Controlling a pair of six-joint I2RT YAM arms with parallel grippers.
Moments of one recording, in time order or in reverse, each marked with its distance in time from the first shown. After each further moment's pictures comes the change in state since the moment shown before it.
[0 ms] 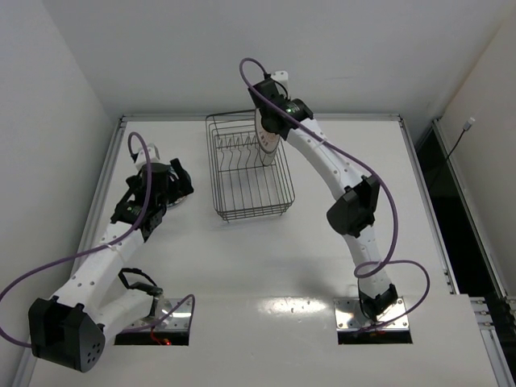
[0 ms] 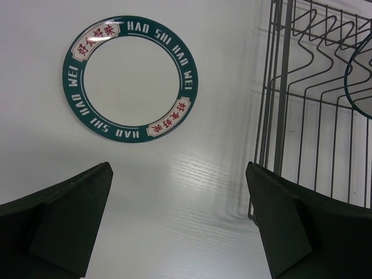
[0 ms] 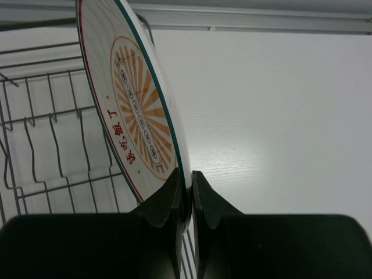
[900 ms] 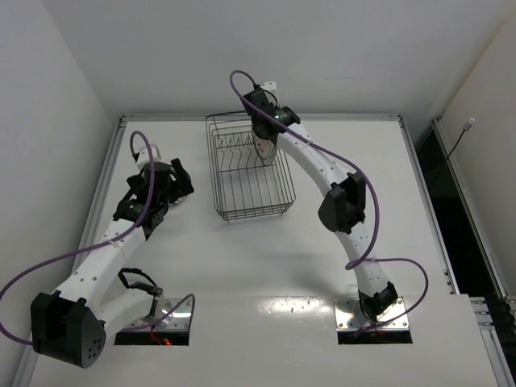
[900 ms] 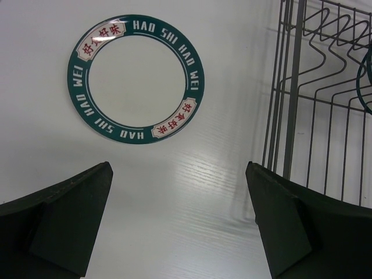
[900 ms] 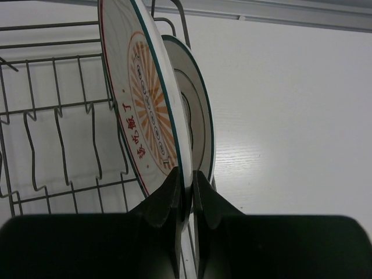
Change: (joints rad) left arm 0.000 0.030 0.000 0.008 -0.019 0.004; right arm 0.005 0.113 0.018 0.083 -0.019 -0.047
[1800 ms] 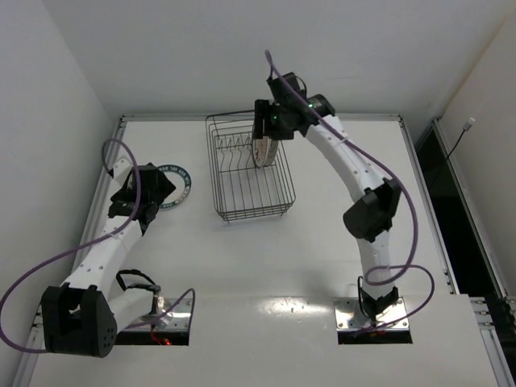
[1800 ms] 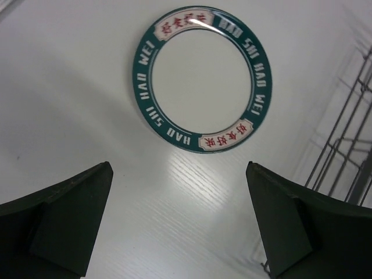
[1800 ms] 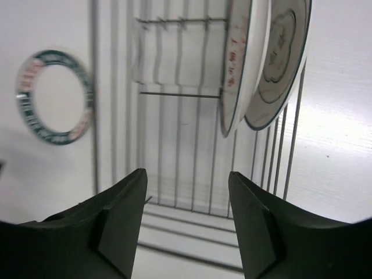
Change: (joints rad) left arm 0.150 0.045 -0.040 -0.031 -0.076 -0.212; right arm -0.064 -0.220 -0.164 -0.098 -0.597 0.136
